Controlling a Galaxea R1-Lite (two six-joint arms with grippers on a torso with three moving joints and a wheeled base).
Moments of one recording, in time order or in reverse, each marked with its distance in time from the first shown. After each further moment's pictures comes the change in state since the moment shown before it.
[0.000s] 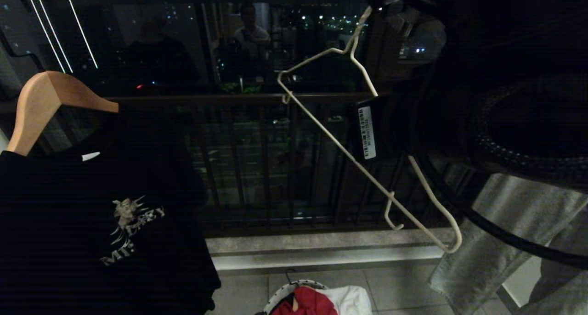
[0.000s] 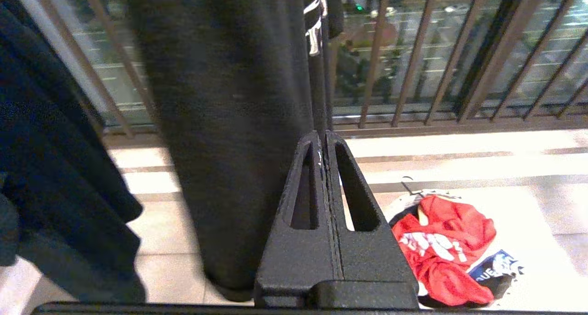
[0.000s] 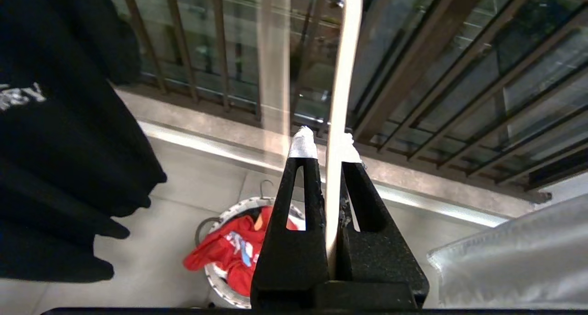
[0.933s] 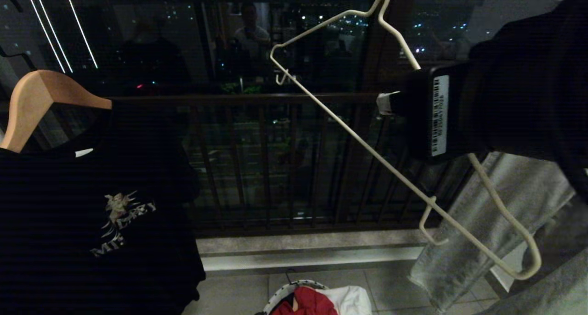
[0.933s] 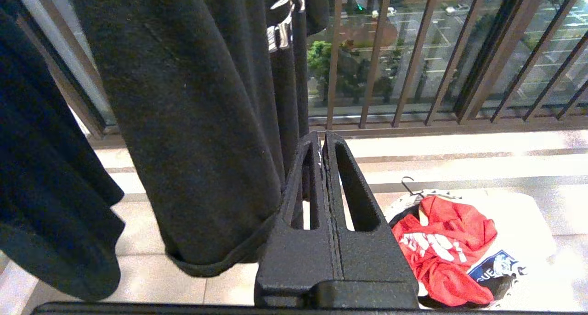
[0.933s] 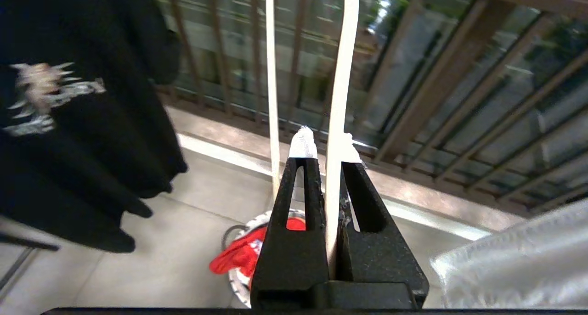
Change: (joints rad) left arm 0.000 0.000 0.000 0.000 0.000 0.000; right arm 0.101 -0.129 0.045 0.000 -0.004 0.000
